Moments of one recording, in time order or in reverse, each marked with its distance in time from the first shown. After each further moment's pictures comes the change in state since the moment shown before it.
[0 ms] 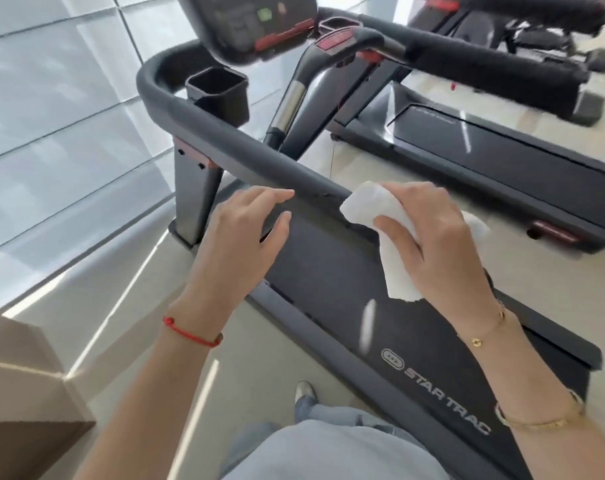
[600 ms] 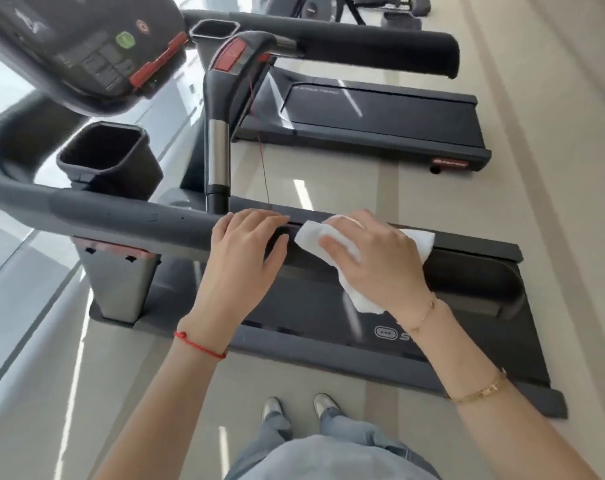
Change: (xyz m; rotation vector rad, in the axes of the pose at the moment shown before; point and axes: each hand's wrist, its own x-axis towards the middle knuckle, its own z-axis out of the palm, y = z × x) left_hand 0.132 -0.096 0.053 -0.009 -0.347 0.311; right_hand 0.071 -0.008 0.105 -0.429 -0.074 0.439
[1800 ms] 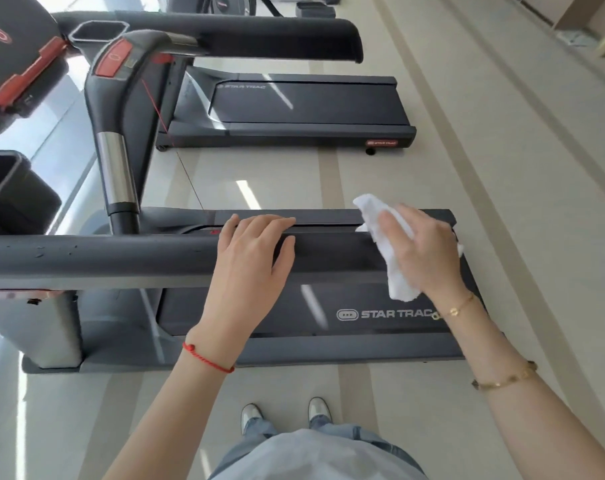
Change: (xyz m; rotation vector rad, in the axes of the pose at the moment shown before) left_hand 0.008 0.090 0.041 -0.132 -0.094 0.139; right_hand -0.068 0.121 -0.042 0.185 0.243 0.469
